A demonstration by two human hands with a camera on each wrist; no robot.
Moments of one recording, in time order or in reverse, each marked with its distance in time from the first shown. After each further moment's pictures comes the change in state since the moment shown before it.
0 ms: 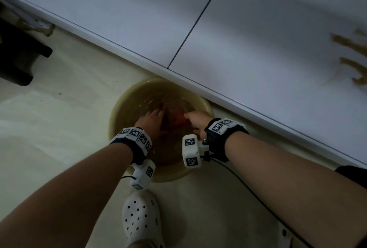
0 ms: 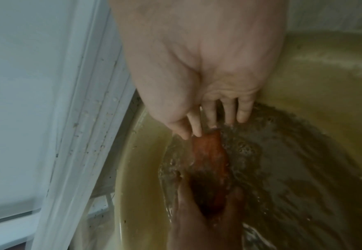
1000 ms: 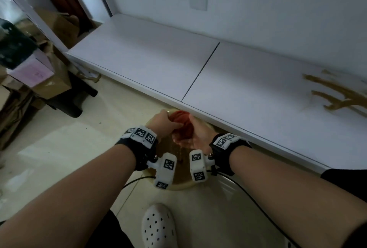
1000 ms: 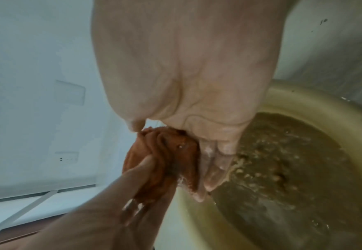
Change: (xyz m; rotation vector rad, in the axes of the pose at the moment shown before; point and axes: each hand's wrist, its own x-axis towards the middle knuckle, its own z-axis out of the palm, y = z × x) left_hand -0.120 0.035 -0.141 -0.721 0.250 -0.197; right_hand -0.095 -0.038 0.014 0.689 -0.176 -0.136
